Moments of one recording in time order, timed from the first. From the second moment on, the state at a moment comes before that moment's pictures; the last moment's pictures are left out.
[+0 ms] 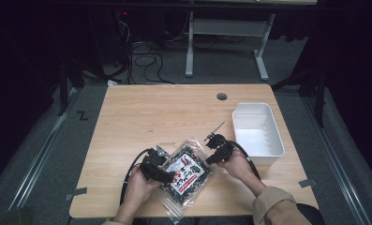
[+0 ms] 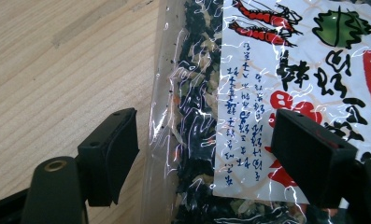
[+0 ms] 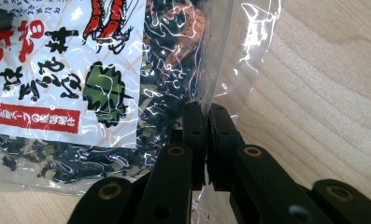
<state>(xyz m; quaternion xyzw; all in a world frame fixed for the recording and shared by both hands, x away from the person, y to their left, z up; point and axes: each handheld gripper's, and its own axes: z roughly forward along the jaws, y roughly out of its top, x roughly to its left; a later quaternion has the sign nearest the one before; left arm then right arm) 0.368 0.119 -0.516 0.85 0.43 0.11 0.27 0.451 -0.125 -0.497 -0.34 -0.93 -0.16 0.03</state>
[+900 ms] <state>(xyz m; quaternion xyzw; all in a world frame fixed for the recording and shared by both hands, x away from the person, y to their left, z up) 0.361 0.131 -0.514 0.83 0.45 0.13 0.30 0.458 -0.165 -0.438 -0.34 -0.92 -0.20 -0.02</state>
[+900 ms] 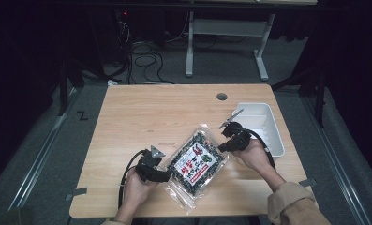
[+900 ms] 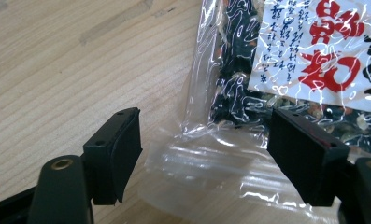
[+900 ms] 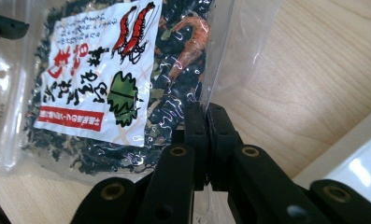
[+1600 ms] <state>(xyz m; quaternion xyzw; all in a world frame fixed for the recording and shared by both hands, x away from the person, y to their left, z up) 0.361 0.130 -0.517 0.83 0.45 0.12 0.30 0.459 -0.180 -0.406 -0.33 -0.92 -0.21 -0.04</state>
